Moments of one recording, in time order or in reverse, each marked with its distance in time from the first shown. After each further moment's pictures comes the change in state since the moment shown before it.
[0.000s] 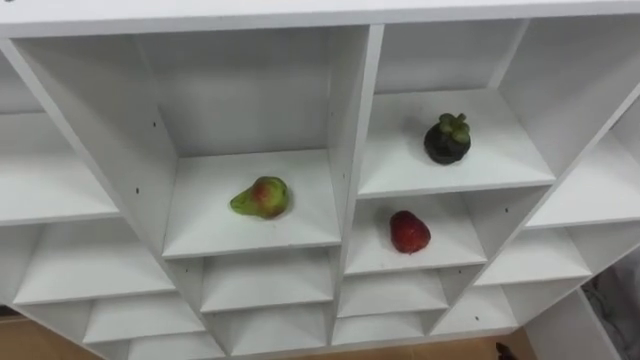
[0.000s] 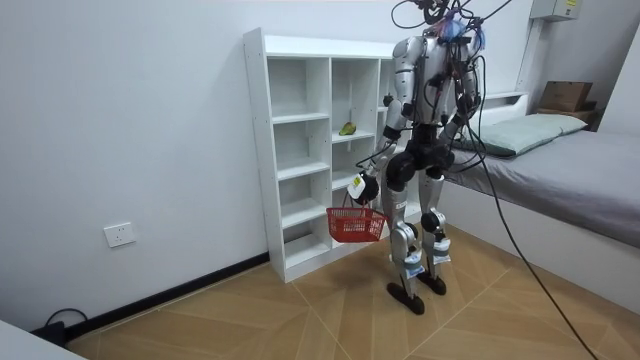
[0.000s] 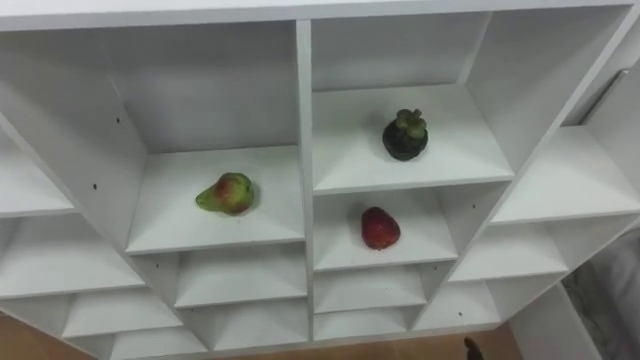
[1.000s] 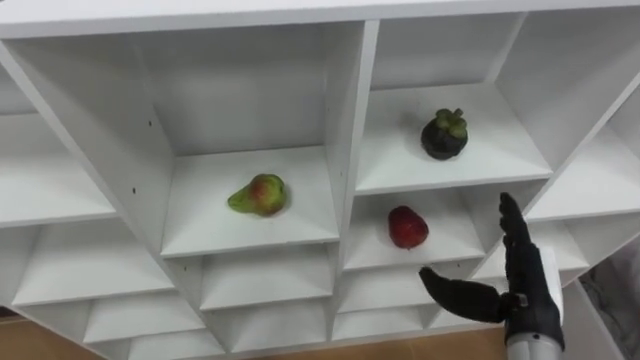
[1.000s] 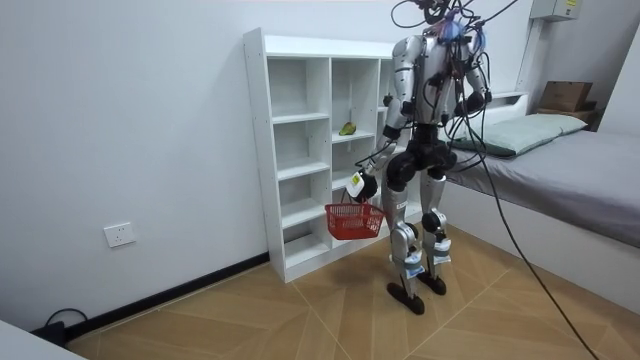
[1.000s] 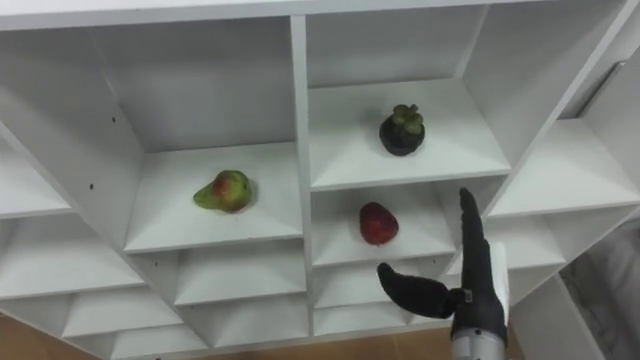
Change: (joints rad) left arm 0.036 0.023 -0.050 -0.020 -0.113 -0.061 0.006; right arm 0.154 -0.013 0.086 -0.758 -0.072 -0.085 -0.119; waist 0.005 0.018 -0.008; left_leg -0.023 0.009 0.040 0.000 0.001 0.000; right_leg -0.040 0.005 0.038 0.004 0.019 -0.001
